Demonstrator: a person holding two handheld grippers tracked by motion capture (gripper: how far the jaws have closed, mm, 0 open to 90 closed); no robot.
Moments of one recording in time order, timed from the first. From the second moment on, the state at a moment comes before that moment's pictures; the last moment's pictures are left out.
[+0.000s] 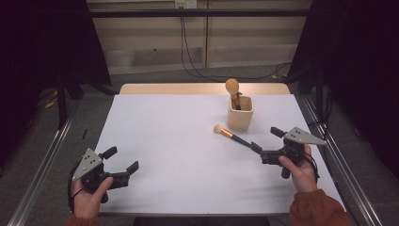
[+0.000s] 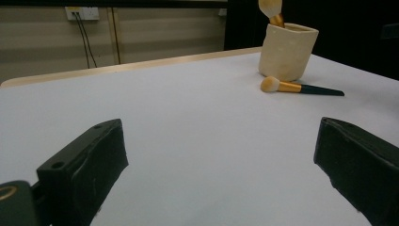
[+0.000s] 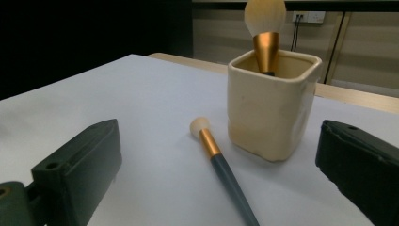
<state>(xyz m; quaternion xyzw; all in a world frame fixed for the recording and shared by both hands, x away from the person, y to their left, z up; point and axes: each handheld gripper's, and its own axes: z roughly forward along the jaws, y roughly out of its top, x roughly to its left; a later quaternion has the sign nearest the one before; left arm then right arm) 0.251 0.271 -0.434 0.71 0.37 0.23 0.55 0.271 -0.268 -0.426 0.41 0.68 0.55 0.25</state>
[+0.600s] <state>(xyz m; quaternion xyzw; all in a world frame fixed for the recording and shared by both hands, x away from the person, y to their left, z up) 0.252 0.270 -0.435 0.72 0.36 0.22 0.55 0.320 -0.237 -0.418 0.39 0.72 0.53 0.23</state>
